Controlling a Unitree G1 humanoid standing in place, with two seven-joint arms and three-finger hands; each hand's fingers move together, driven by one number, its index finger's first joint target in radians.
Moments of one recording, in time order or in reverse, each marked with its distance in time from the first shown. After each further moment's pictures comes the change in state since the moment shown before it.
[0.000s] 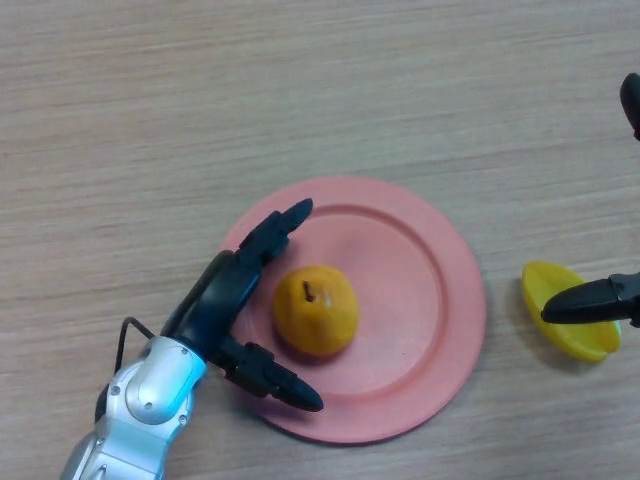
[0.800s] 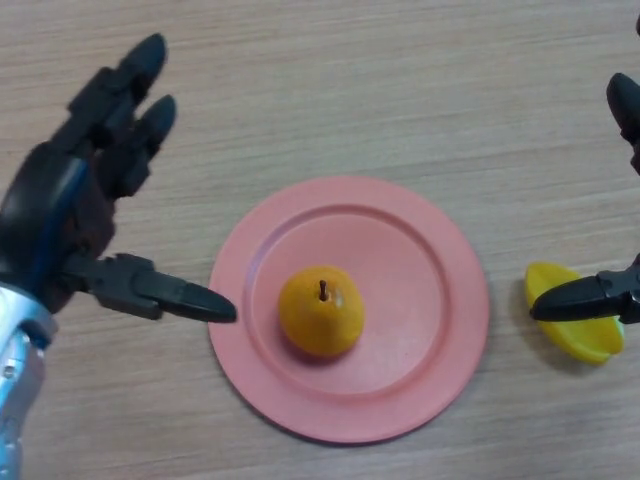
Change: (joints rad) left arm 0.061 0.146 0.346 -0.640 -0.562 0.450 -0.067; right arm -0.012 0.000 0.026 0.006 0.000 0.000 -0.010
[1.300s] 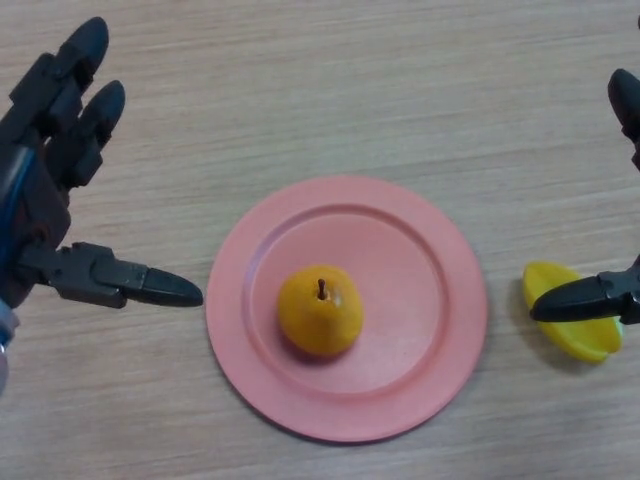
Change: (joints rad) left arm 0.002 0.014 0.029 -0.001 0.000 0.001 0.010; right arm 0.001 0.000 0.000 -0.015 0.000 0.000 -0.002
